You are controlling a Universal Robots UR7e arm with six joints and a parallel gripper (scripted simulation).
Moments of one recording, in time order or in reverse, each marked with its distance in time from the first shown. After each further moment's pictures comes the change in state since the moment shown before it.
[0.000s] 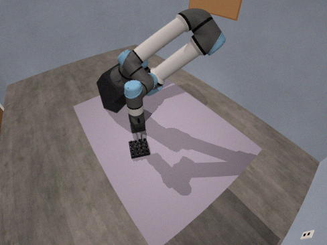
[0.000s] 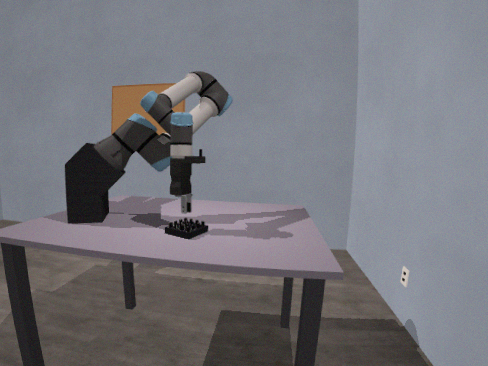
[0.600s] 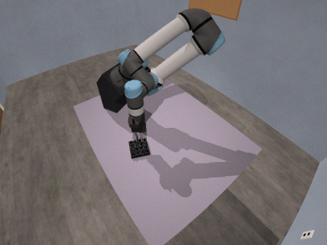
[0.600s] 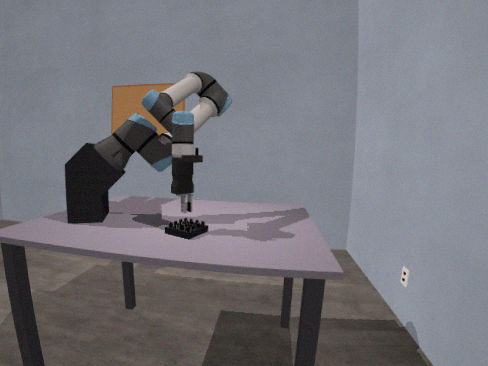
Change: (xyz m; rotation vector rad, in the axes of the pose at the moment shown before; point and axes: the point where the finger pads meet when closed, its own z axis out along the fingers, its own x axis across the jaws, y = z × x) arm 0.004 -0.004 -0.003 0.000 -0.006 0.300
